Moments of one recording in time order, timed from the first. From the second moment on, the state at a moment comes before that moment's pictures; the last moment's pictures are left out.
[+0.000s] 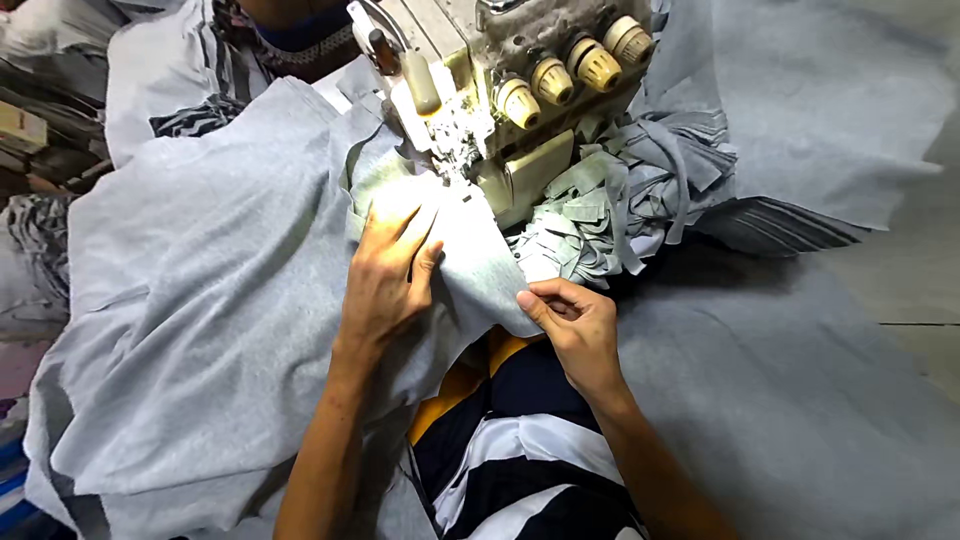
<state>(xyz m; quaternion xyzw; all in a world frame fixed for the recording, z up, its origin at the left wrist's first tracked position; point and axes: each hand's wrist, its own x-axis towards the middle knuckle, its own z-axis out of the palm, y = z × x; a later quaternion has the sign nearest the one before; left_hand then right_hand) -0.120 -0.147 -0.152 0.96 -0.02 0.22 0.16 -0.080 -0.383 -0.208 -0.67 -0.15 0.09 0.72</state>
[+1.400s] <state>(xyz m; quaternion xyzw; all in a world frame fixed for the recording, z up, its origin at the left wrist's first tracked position) -0.301 -0.232 -0.232 0.55 0.33 0.22 0.73 -0.069 -0.419 -0.210 -0.78 -0.17 0.18 0.57</state>
